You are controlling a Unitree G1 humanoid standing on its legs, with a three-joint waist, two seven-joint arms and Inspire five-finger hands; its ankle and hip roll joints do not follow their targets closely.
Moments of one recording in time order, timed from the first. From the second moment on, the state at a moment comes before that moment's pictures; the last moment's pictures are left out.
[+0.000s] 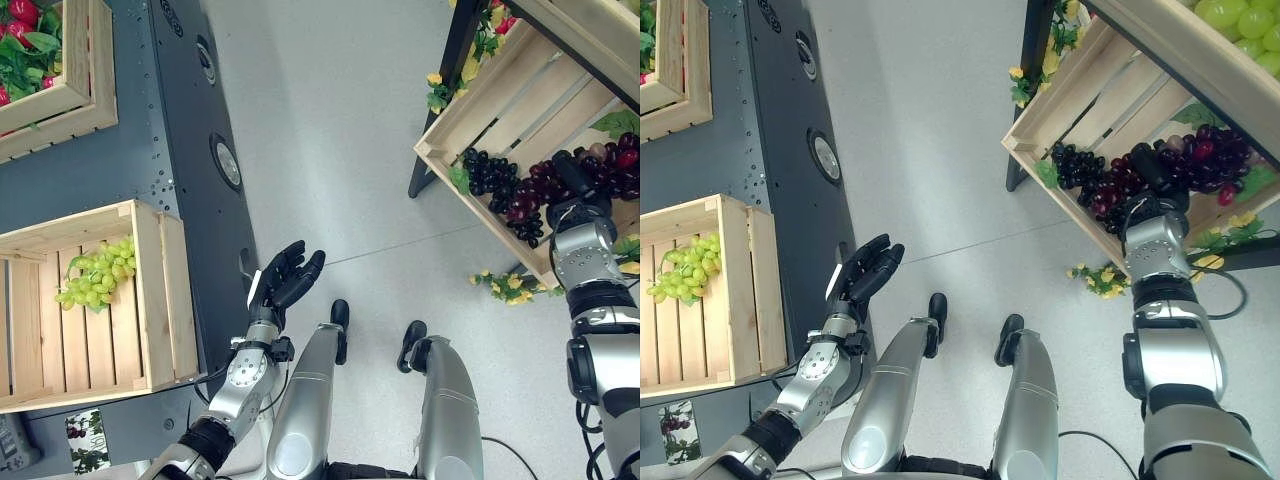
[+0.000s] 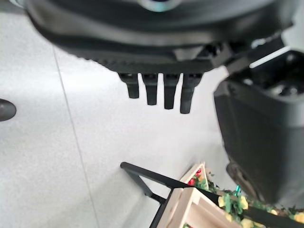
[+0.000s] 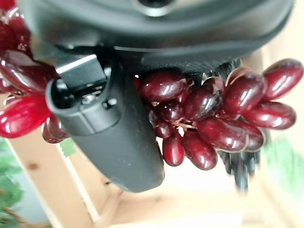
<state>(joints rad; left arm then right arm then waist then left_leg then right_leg) -0.21 0.40 -0.50 0.43 -0.64 -0.42 0.27 -0.97 -0.68 0.02 1.10 1.08 -0.04 -0.31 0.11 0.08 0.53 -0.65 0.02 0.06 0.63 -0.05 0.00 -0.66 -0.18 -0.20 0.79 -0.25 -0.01</state>
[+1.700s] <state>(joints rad) -0.20 0.44 -0.50 0.36 -0.68 -0.45 0.24 -1.12 -0.85 0.28 1.16 0.36 0.15 -0.53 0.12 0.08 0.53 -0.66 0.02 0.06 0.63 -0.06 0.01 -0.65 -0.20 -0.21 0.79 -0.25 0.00</state>
